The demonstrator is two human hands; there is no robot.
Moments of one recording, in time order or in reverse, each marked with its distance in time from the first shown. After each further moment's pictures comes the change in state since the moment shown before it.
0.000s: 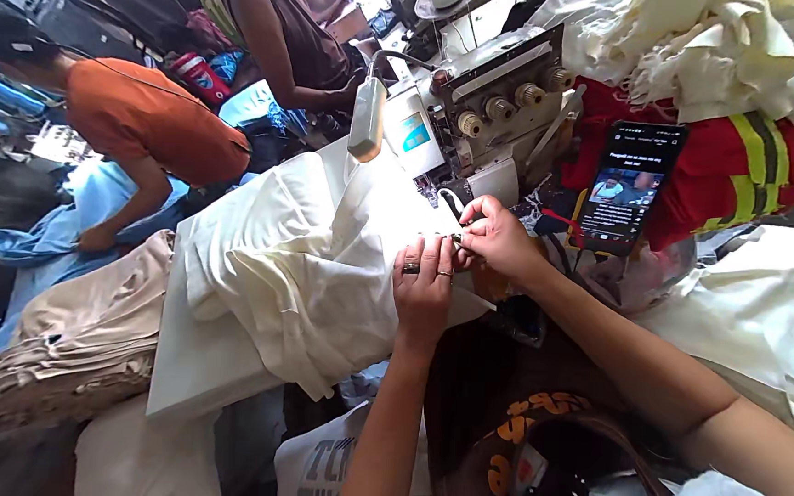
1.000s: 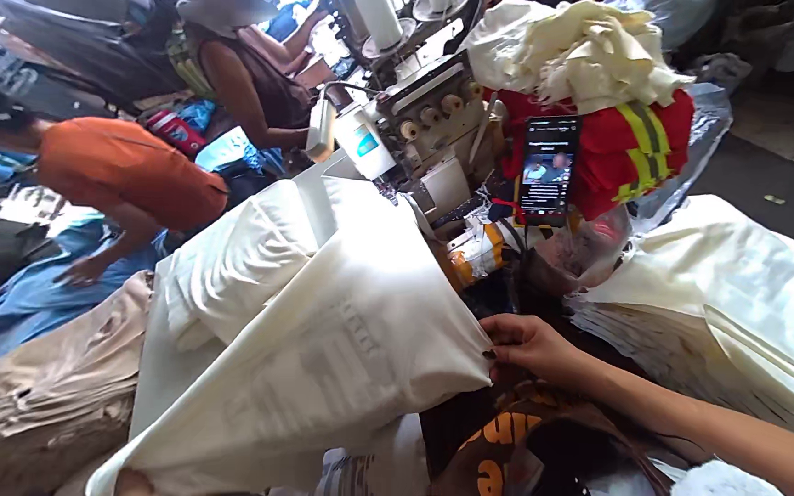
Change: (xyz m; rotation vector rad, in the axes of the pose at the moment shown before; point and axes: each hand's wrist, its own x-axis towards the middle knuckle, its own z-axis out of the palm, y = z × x) left_hand -0.133 -0.140 -0.236 -0.365 0.548 -1.292; right_hand -0.181 0.042 -0.021 0.174 -0.219 0.173
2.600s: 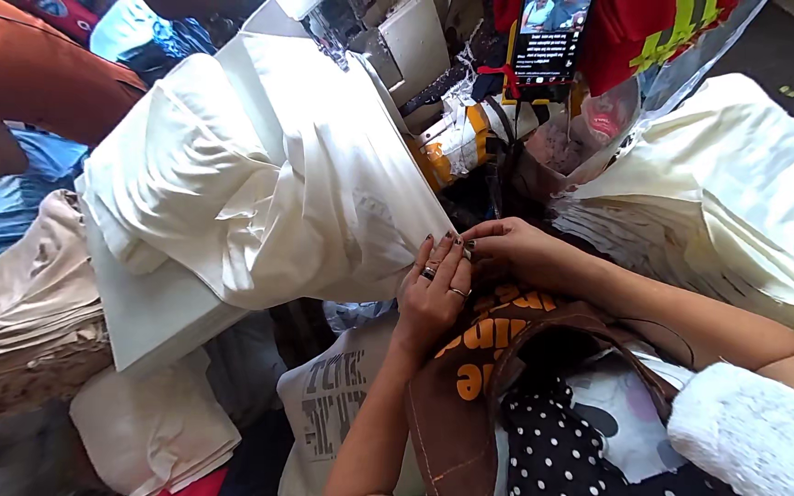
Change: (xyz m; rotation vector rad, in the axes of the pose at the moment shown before) left_hand -0.243 -0.025 0.122 0.008 -1.090 1.272; right_hand -0.004 0.007 0.001 0.238 0.109 0.350
